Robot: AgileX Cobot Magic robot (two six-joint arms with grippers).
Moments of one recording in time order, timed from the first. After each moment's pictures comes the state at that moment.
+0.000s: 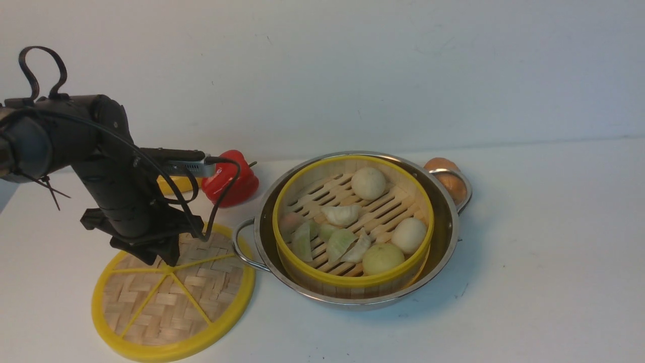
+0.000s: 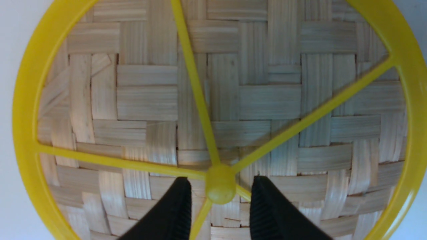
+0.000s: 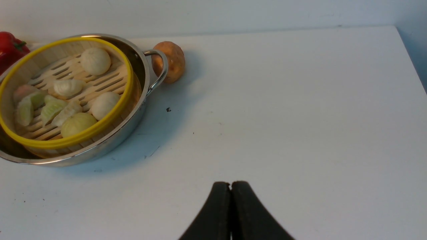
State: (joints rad) right arm 0.19 0.45 -0.91 -0.07 1.24 0.19; left arm -0.04 1.94 -1.38 -0.04 0.96 0.07
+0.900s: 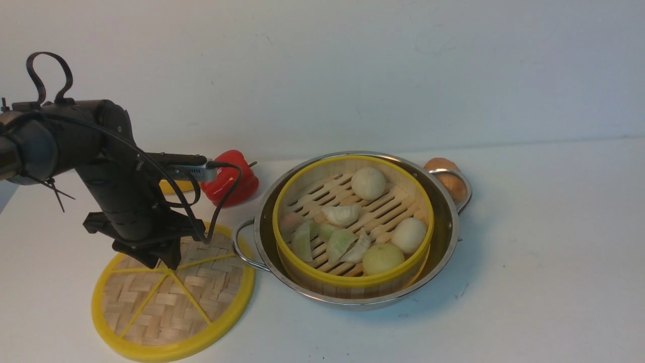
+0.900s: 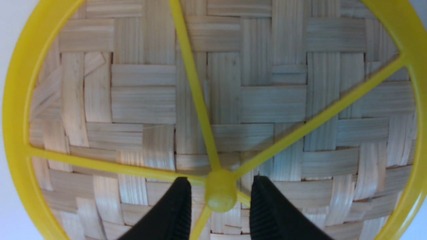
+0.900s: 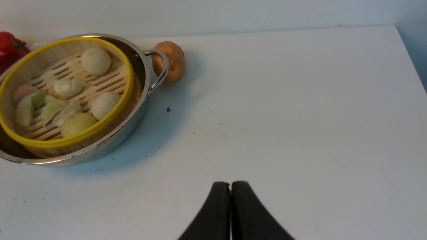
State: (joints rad) right arm 0.19 0.45 -0.91 -0.07 1.24 0.19; left arm -0.04 1.96 -1.38 -0.04 0.95 0.07
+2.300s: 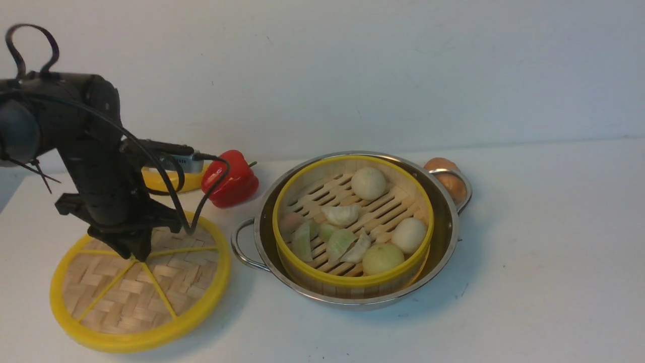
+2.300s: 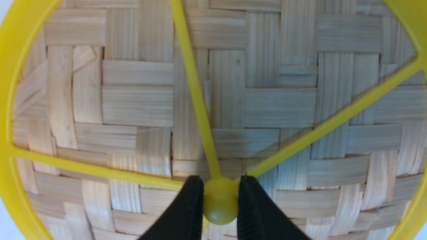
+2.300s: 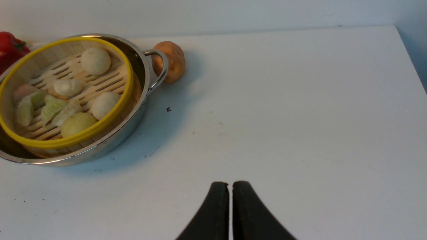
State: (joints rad) right arm 0.19 0.45 -0.91 -0.07 1.24 0.19; left arm -0.04 1.89 -1.48 0.07 1.16 0.07
